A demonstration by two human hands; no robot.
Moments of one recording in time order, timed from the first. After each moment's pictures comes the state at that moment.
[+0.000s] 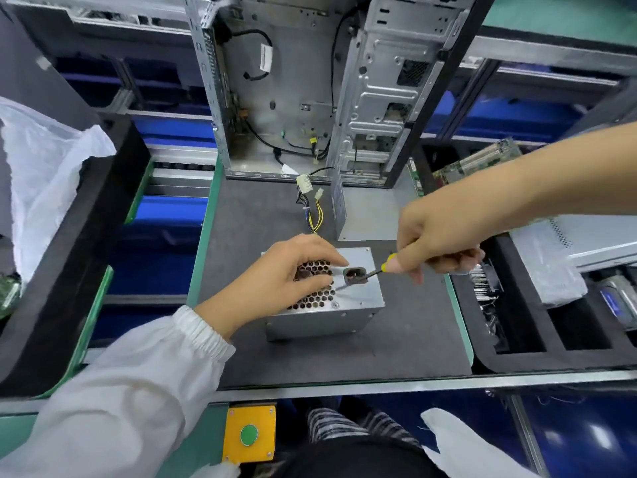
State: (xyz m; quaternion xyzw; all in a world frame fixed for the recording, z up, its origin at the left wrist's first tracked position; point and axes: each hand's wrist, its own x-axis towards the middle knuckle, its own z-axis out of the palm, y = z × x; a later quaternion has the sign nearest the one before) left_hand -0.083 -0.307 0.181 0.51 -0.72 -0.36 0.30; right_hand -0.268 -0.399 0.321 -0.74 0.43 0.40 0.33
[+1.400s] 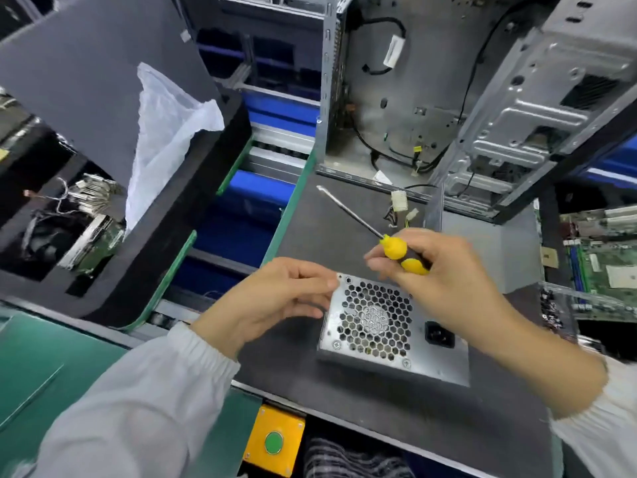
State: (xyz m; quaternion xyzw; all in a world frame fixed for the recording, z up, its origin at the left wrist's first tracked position) left_hand -0.023 -0.284 0.155 0.57 -0.26 -0.65 0.42; right_hand -0.211 -0.398 0.209 -0.84 0.28 -0.20 0.42
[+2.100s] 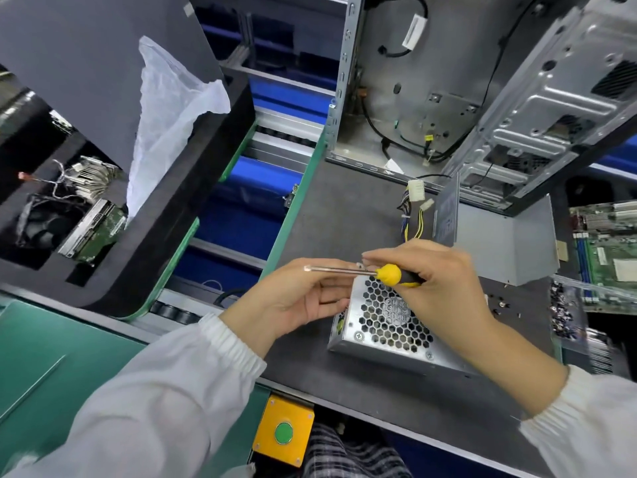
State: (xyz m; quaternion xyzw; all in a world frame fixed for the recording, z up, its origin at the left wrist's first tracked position) left_hand -0.033 -0.290 0.142 0.50 -0.09 -0.72 0.47; right_hand -0.199 -0.381 0.178 -0.91 0.20 -0.26 0.25
